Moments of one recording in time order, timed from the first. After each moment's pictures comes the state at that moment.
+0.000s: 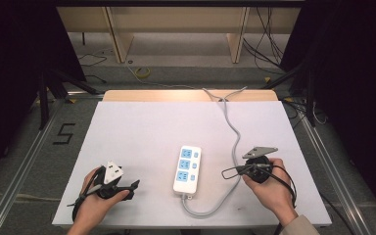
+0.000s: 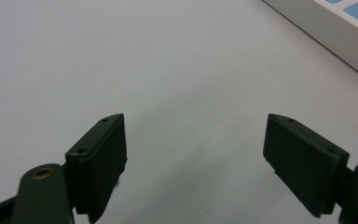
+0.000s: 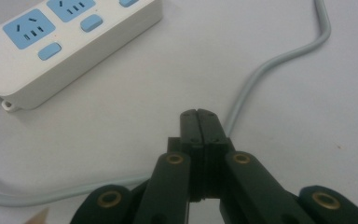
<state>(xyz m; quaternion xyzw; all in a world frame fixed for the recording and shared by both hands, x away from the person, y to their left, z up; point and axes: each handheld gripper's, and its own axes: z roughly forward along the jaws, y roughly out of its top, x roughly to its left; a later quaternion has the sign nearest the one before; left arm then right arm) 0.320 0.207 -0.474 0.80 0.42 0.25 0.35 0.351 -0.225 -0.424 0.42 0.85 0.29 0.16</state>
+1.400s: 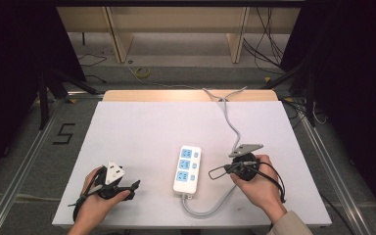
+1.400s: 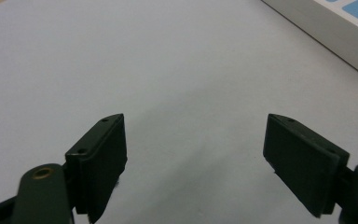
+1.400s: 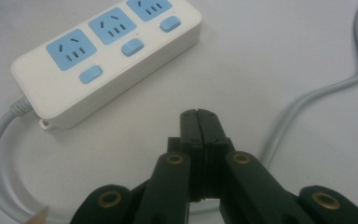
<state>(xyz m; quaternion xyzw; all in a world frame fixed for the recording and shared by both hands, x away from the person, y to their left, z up) 0.319 0.204 -0.475 0.80 0.41 0.25 0.35 0.355 -0.193 -0.417 0.38 0.86 0.29 0.15</state>
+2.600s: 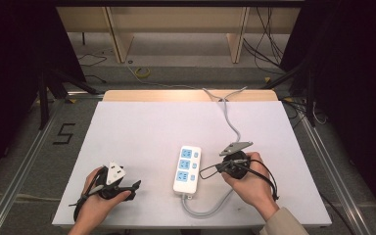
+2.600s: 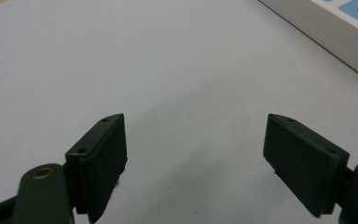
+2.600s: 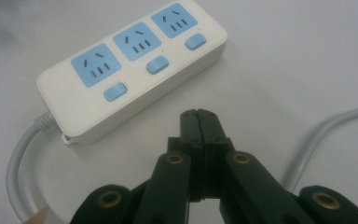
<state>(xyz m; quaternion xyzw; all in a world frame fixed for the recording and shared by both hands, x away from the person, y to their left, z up) 0.319 0.202 -0.475 0.81 0.41 0.25 0.35 0.359 -0.170 -0.413 0.36 0.87 0.29 0.14</state>
